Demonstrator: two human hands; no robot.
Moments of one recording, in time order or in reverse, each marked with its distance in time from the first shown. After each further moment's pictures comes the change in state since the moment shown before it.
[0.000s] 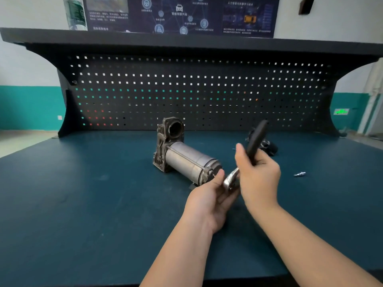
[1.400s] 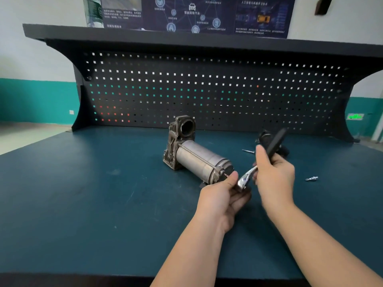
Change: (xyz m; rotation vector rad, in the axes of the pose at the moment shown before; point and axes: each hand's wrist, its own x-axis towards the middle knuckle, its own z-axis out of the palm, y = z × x) left_hand 0.001 -0.003 0.000 0.061 0.036 0.034; right_hand 0.011 0.010 -0.002 -0.003 0.058 0.249
